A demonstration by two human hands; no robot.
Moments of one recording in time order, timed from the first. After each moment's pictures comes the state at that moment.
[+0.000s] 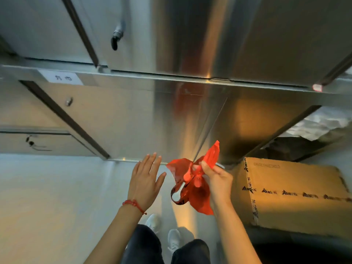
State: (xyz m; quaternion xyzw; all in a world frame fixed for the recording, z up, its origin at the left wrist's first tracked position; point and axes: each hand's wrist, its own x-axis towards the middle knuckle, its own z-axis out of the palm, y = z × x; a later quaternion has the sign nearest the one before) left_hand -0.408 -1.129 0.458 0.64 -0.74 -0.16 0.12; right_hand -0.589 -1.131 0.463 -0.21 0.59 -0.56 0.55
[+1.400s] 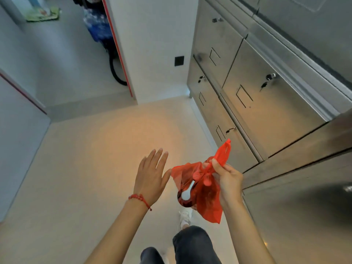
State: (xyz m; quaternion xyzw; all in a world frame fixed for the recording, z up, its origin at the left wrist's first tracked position) left_hand 0.040 -0.899 0.455 0.95 -0.25 -0.06 0.19; right_hand -0.025 -1.082 0.466 -0.53 0.39 -0.15 0.74
